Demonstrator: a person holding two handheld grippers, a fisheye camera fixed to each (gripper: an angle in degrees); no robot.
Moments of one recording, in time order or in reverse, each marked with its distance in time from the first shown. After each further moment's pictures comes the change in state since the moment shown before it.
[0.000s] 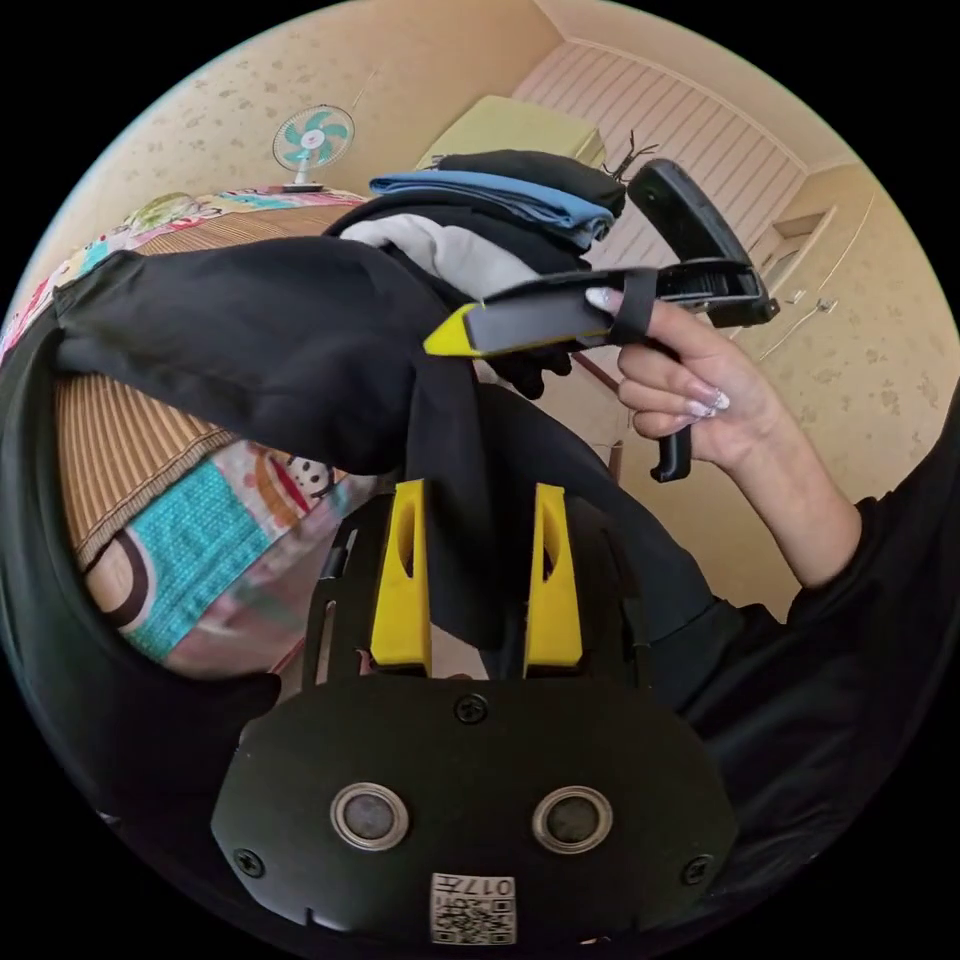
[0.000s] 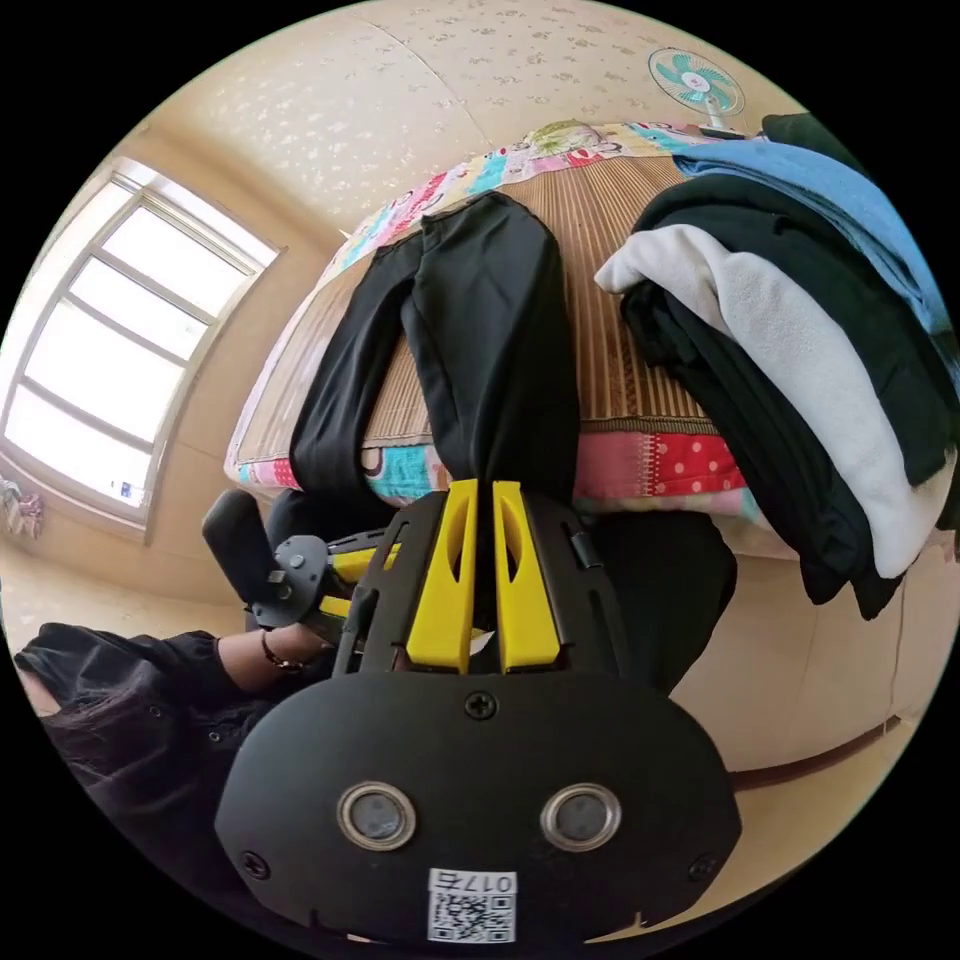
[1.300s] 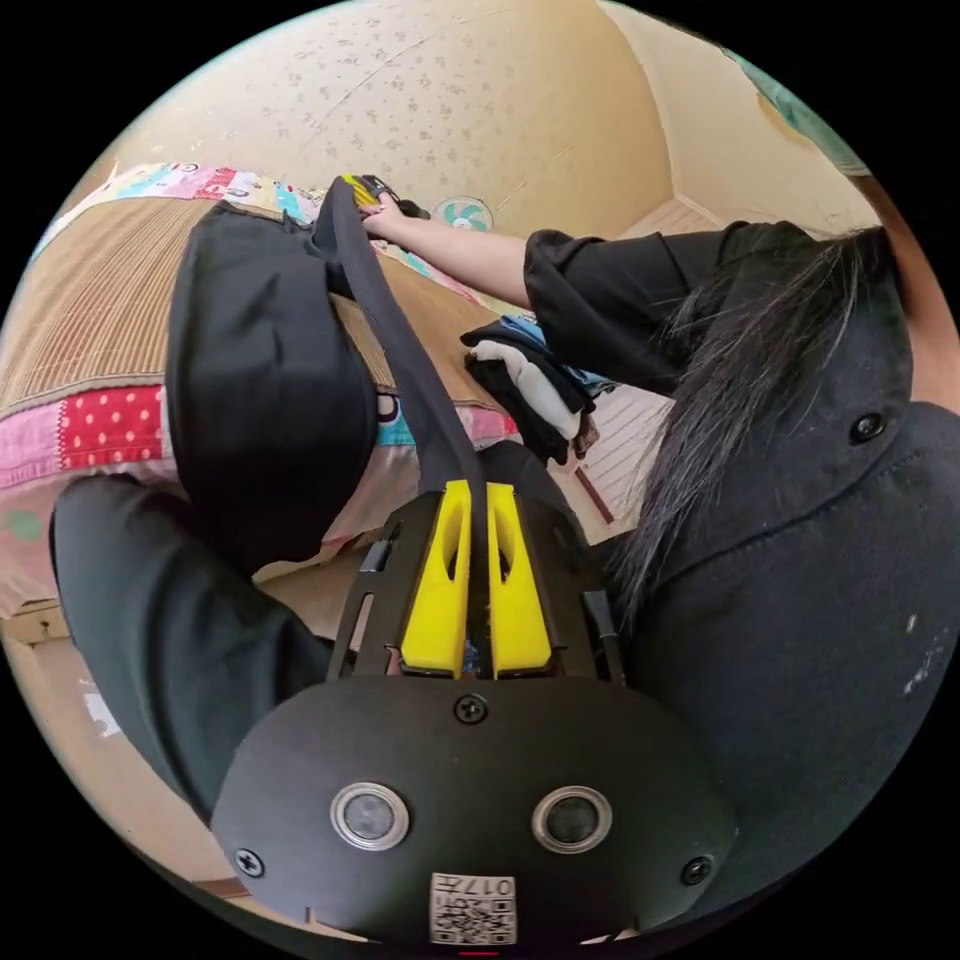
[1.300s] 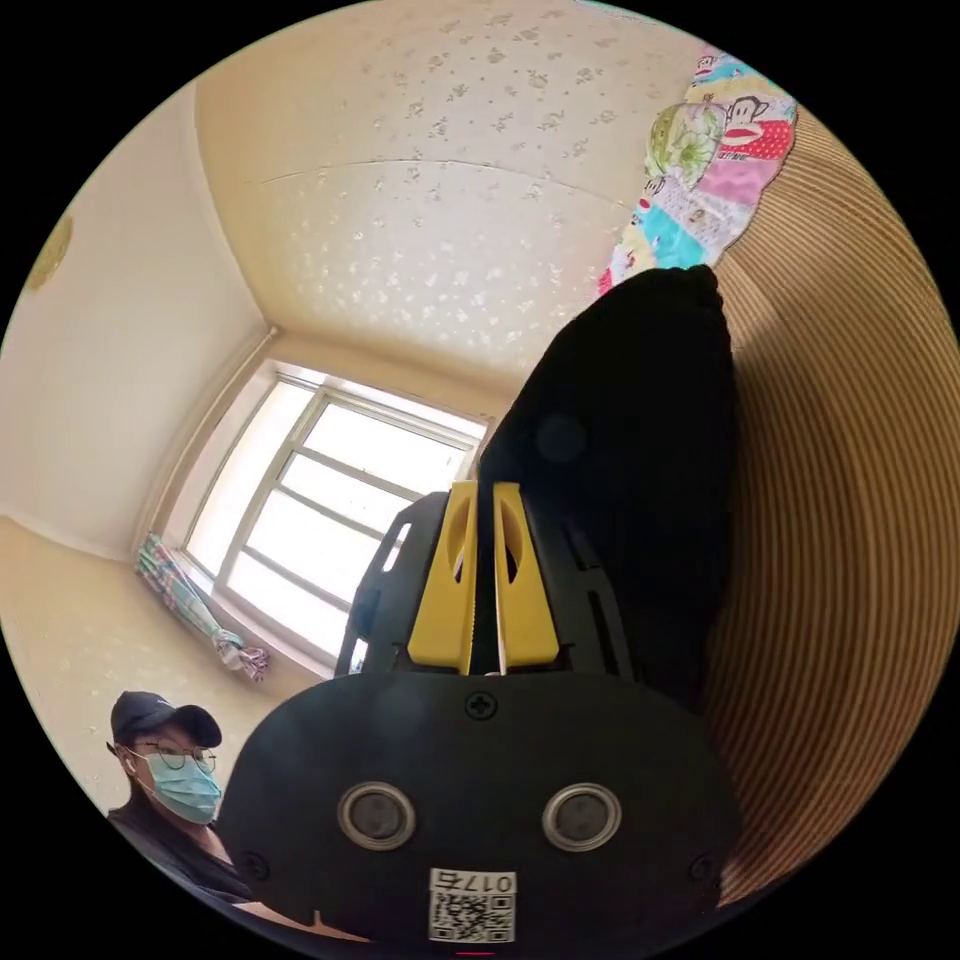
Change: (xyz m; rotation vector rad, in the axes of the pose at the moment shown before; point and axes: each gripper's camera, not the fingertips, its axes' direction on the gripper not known) left arm -0.067 0.194 -0.240 0.316 -0.035 -0.398; right arm 0.050 -0.407 0.152 0.319 -0.902 0.103
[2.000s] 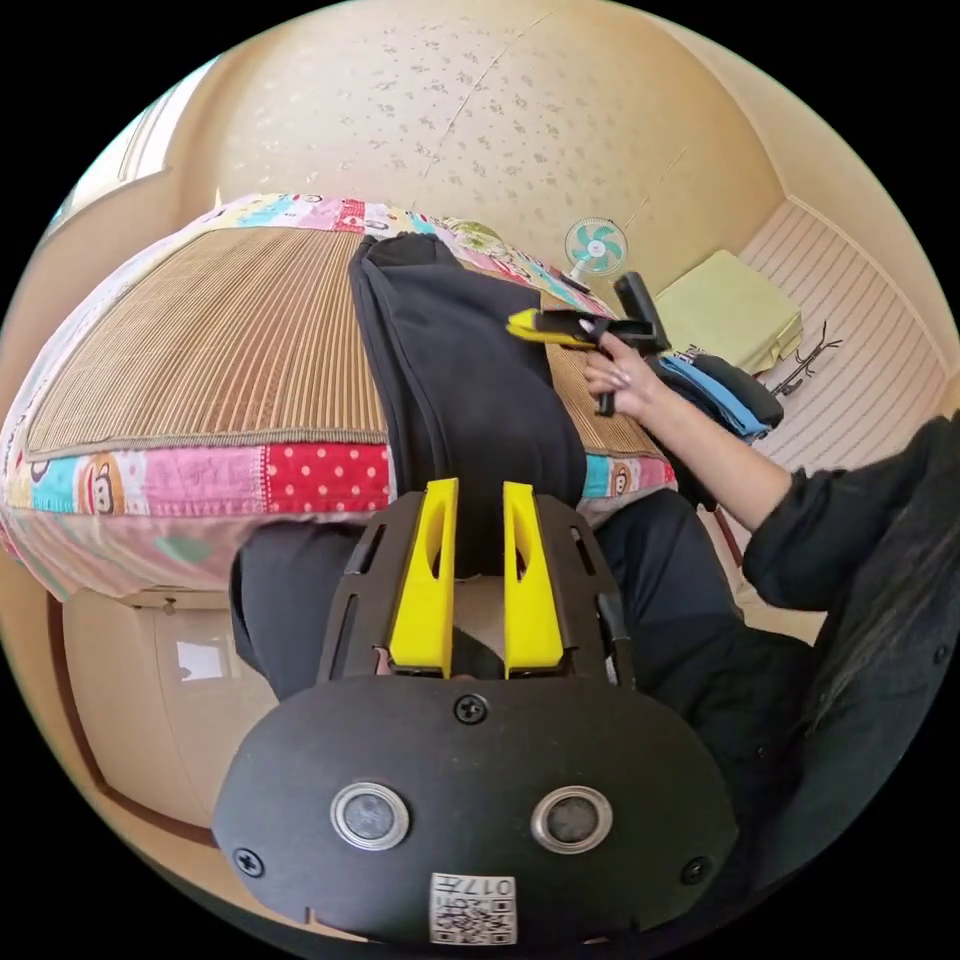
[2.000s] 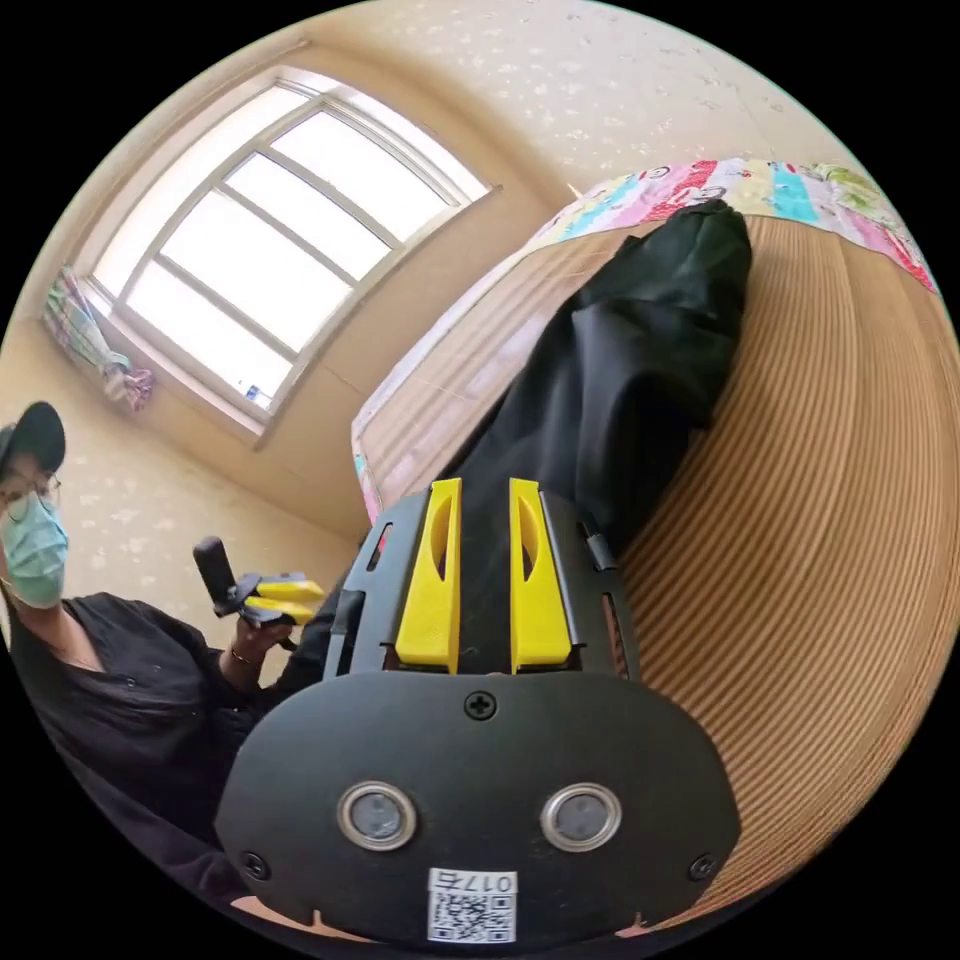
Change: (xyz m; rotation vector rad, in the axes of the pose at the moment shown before) left arm -0.072 -0.090 -0.003 0.056 -0.290 -0.113; right arm -0.101 0.261 -0.056 -0.634 0.609 -0.395
